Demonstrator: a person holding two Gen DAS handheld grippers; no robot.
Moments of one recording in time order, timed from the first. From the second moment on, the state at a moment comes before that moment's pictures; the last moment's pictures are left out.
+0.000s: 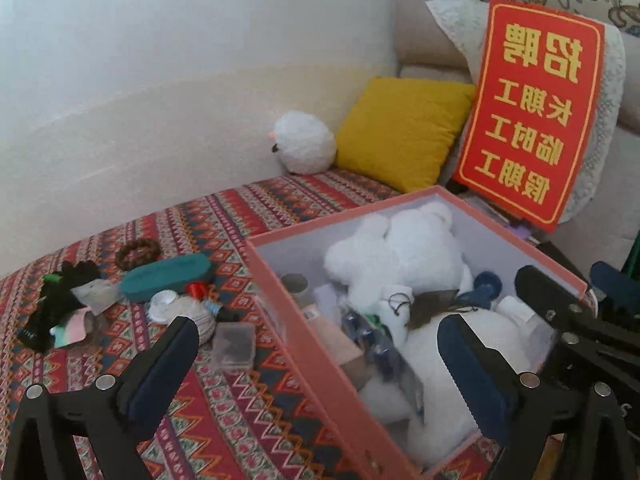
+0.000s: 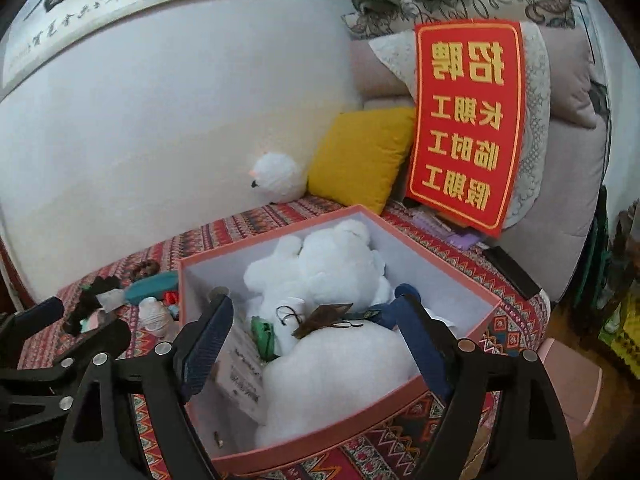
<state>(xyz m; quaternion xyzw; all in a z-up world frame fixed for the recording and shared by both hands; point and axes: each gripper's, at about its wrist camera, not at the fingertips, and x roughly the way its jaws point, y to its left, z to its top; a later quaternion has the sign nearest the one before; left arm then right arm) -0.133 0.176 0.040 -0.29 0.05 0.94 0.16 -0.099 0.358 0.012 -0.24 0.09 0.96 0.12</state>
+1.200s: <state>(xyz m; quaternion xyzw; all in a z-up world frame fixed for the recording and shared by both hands) -0.252 -0.184 -0.072 -0.37 -0.02 0.93 -0.02 -0.285 0.102 -0.099 -0.41 -0.07 0.90 -0.08</state>
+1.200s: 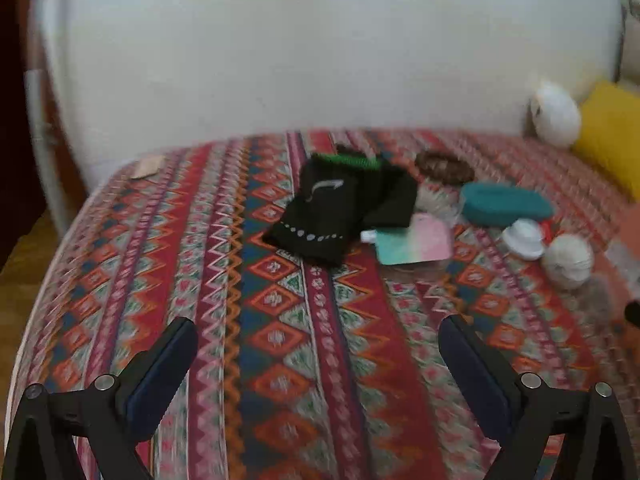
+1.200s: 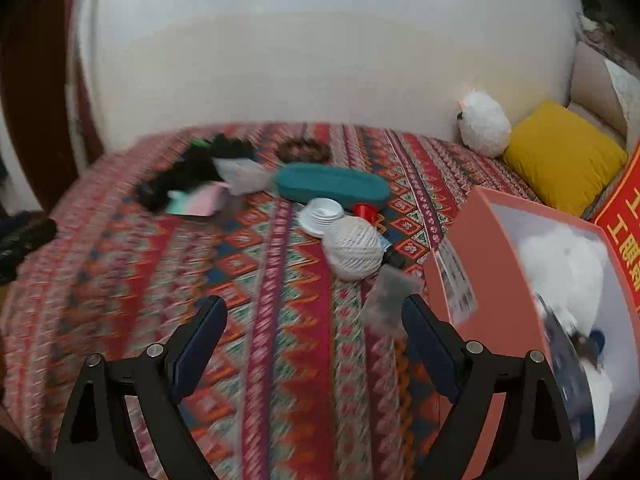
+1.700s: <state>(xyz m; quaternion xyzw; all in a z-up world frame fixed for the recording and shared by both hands) -0.428 -0.179 -0.144 -0.46 0.07 0.88 0.03 -0.397 0.097 -0.175 -0.43 -0.11 0.90 -0.04</state>
